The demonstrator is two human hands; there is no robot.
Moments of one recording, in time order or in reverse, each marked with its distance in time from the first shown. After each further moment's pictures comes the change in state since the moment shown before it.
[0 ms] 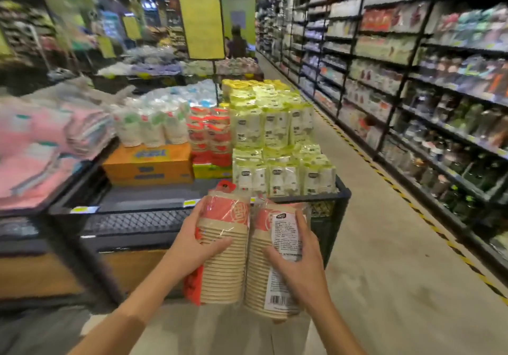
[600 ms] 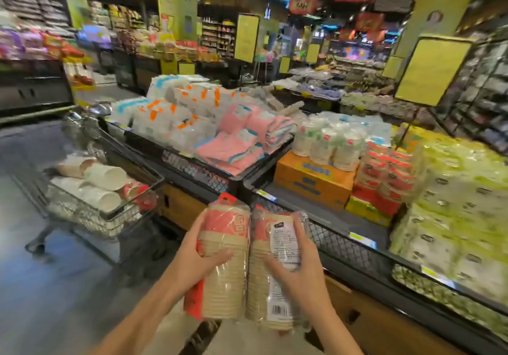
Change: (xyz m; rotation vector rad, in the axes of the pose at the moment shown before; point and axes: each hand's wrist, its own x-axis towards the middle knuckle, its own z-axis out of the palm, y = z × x) left_hand -0.241 -0.108 -0.337 -0.145 0.613 -0.138; right_hand -0.091 -0.174 0.360 -0.028 -0.595 -0.353
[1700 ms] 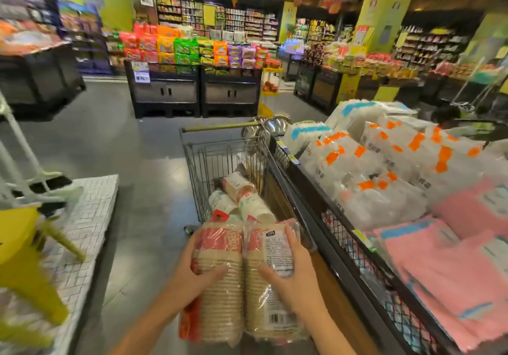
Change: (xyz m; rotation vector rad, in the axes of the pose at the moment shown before) left_hand 0.197 -0.096 -0.412 -0.002 0.723 -0.235; right_hand 0.390 -0.128 0.482 0.169 -0.711 -0.271
